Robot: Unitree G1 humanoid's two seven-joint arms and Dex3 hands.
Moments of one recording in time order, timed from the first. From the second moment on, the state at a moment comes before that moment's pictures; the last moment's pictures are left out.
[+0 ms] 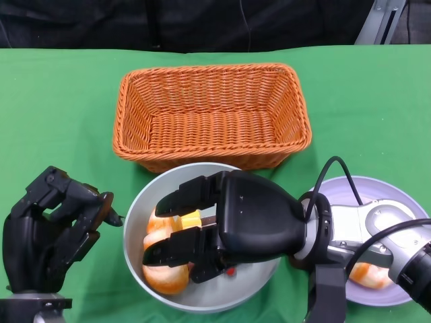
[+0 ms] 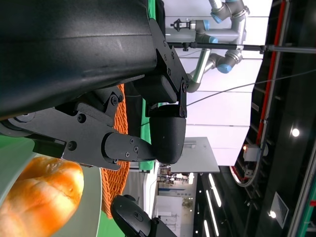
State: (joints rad) left arm -0.11 -0.07 0.27 0.45 -0.46 -0.68 -0.50; right arm -0.71 -0.24 0.70 0.47 -1.18 -0.90 -0.67
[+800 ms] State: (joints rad) left arm -0.14 -0.05 0.31 0.46 -0.43 -0.73 -0.45; right arm -0.80 -0.20 0.90 0.74 -1.25 -0.88 -0.92
